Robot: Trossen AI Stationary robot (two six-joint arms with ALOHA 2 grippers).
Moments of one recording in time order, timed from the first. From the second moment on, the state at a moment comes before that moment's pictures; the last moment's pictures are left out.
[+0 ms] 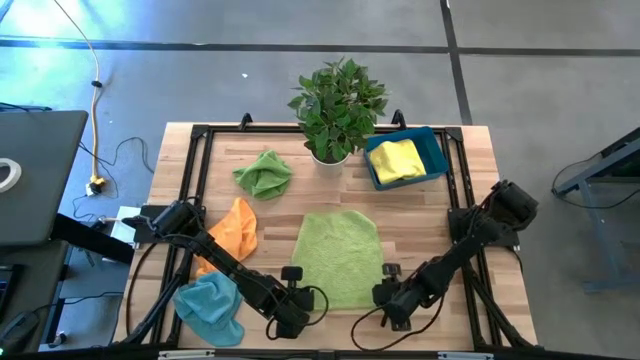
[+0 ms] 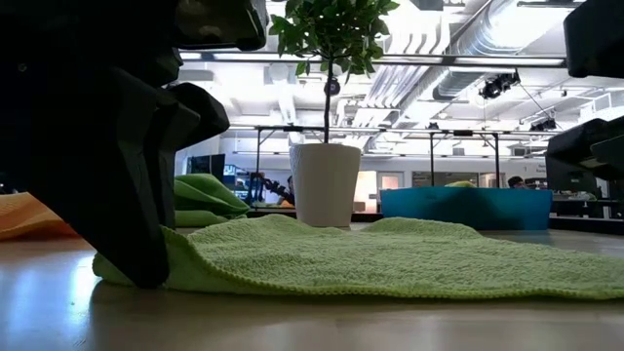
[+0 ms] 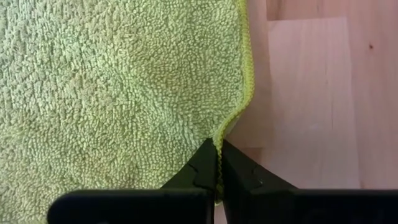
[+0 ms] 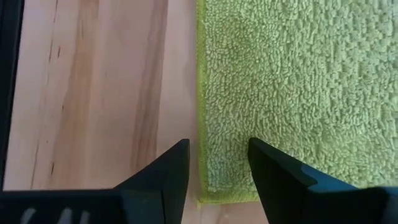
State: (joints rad) left arm -0.52 2.08 1.37 -0.53 -0.26 -0.54; right arm 0.74 1.78 0.92 -0.30 0.14 0.65
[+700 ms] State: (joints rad) left arm -0.52 2.05 1.37 -0.52 -0.13 -0.69; right arm 0.75 1.74 0.91 -0.35 0.18 0.74
